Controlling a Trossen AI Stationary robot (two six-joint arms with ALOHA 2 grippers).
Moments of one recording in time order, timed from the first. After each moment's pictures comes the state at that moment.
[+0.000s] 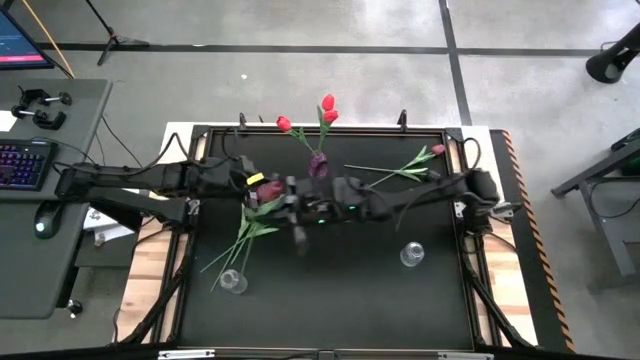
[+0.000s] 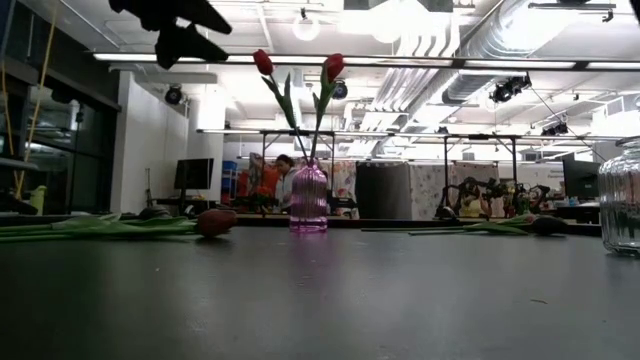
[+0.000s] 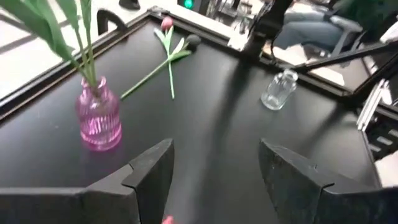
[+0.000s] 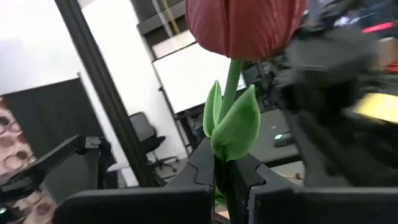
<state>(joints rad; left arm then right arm) 0.00 0.90 0.79 -0.35 -0.20 -0.36 0.16 1.94 1.66 0.49 -0.04 0.36</state>
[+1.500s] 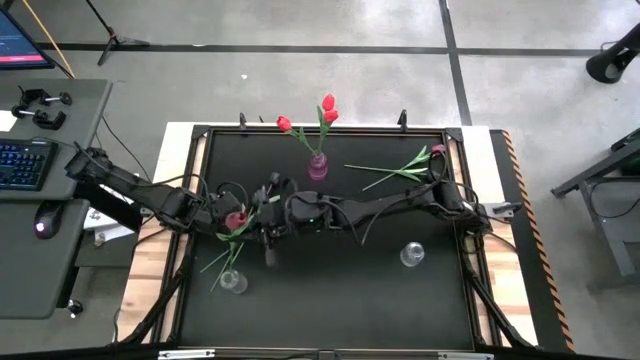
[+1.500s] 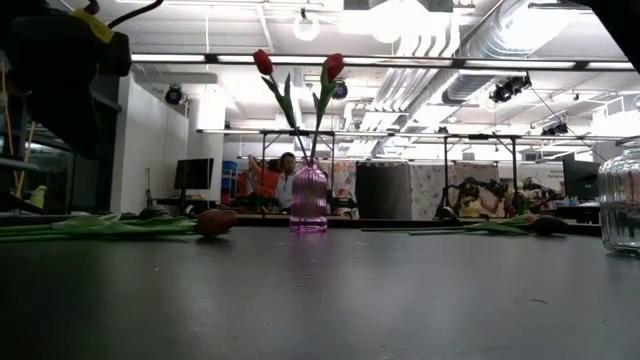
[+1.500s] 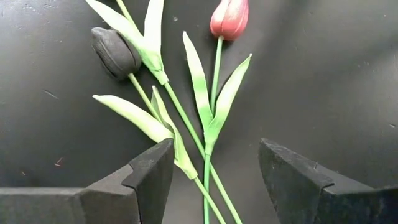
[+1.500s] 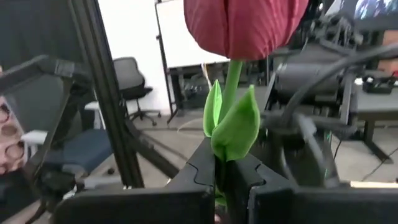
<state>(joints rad) -0.39 0.90 0.63 -0.90 -0.35 -1.02 0.17 2.21 1.99 0.27 -0.10 0.11</state>
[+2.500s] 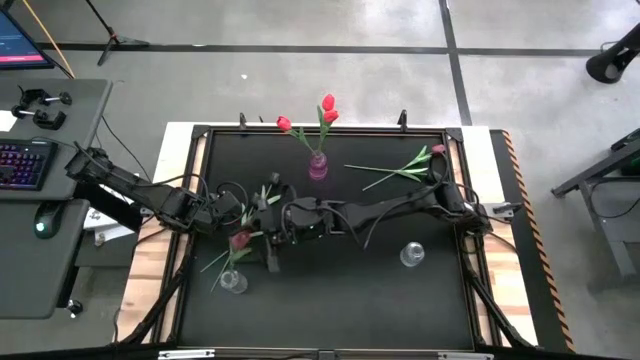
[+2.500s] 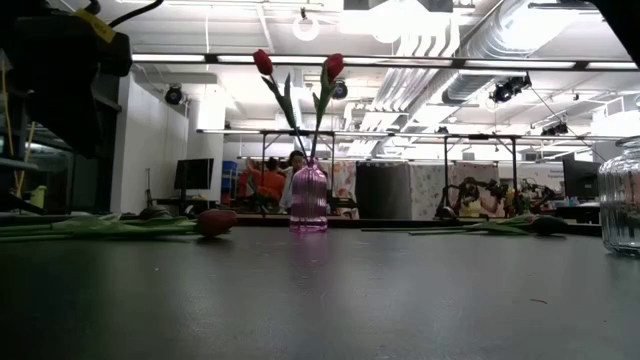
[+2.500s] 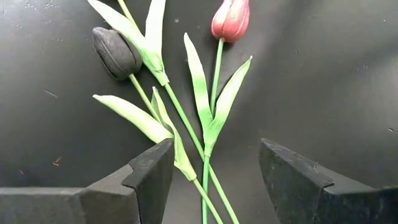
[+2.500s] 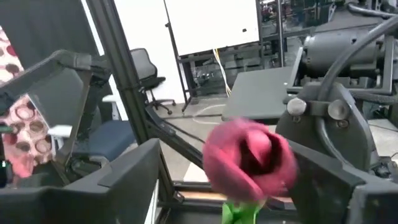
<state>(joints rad) -0.39 0.90 0.63 -0.89 -0.35 -1.03 0.19 2.20 1.99 0.20 -0.12 0.18</state>
